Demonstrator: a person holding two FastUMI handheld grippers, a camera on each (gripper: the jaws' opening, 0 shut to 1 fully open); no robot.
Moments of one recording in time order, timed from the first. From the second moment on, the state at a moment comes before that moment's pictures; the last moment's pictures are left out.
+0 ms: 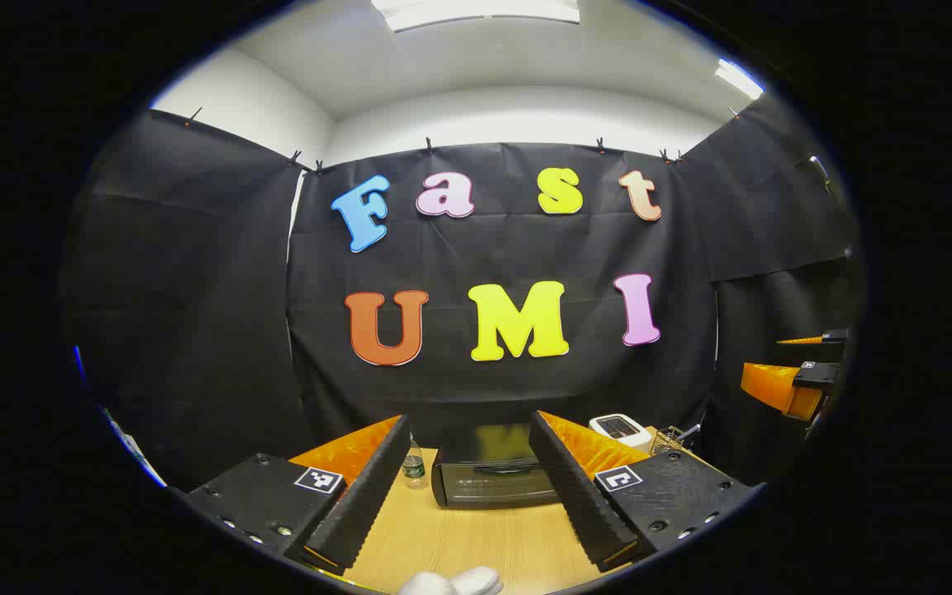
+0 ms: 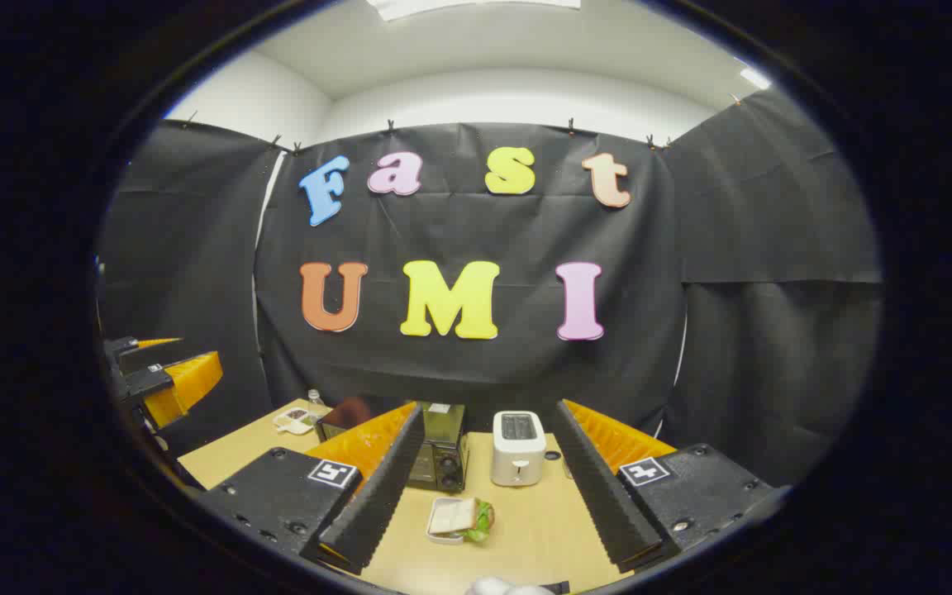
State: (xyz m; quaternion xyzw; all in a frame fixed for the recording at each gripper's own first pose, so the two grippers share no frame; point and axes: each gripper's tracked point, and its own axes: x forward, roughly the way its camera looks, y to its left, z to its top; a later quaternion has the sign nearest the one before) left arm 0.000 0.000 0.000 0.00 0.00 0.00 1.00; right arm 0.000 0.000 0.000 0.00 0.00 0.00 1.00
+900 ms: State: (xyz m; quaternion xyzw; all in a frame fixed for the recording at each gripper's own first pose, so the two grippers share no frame) left arm 0.061 -0.033 -0.051 0.00 0.02 -0.03 1.00; right arm 0.019 -0.023 -0.002 -0.01 0.01 -0.02 1.00
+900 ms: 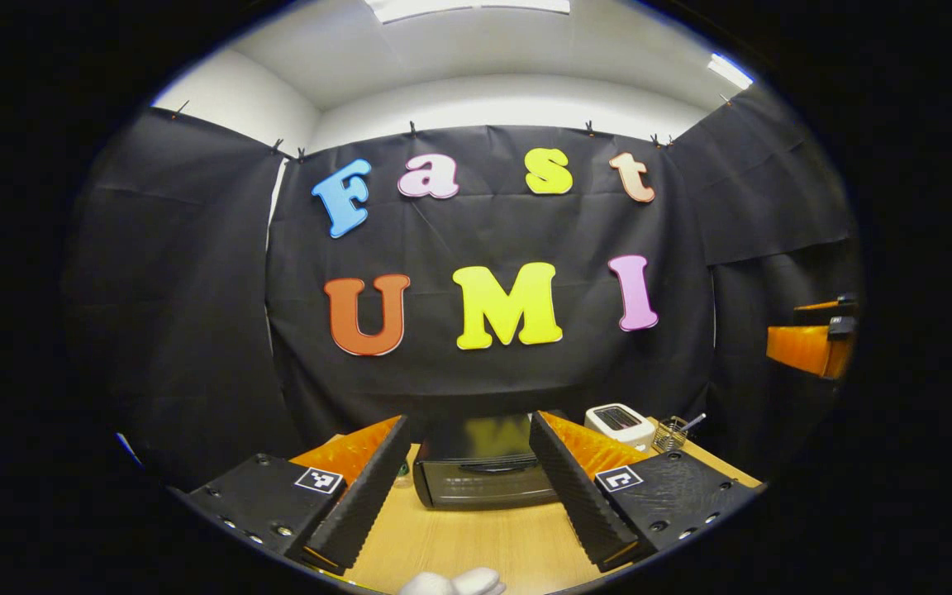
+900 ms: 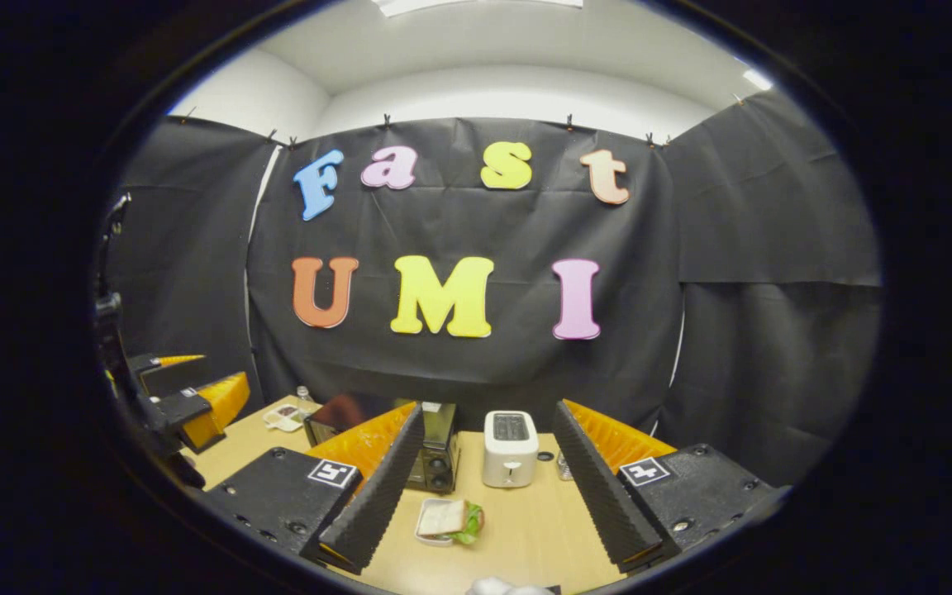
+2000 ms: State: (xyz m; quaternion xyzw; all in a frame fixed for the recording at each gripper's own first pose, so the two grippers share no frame) left arm 0.262 -0.078 -0.266 0.01 0.19 -0.01 0.98; right arm 0.048 -0.089 -0.038 -0.04 0.07 -0.09 0.99
